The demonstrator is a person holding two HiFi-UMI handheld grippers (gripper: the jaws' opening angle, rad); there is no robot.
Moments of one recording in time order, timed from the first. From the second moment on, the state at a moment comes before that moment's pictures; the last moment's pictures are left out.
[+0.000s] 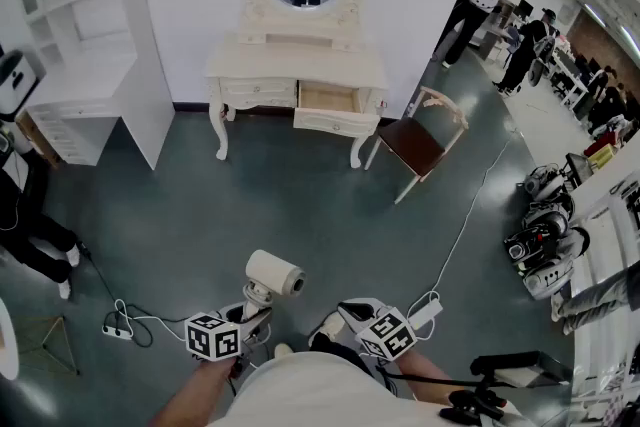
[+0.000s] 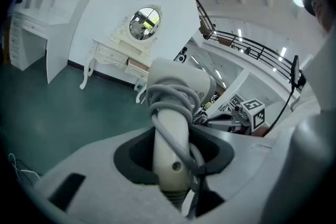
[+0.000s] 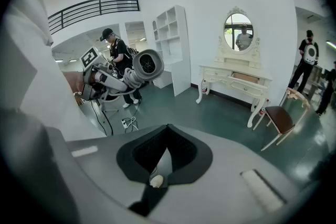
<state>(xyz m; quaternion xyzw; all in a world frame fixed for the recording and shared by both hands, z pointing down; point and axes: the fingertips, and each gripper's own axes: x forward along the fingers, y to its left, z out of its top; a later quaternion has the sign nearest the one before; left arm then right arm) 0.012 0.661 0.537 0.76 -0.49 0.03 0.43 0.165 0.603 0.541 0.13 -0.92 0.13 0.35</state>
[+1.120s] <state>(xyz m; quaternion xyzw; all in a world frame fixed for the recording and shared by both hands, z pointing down) 0.009 0.584 0.530 0.75 -0.52 0.04 0.42 0.161 0.516 0.542 0.13 -0.93 0.15 0.31</state>
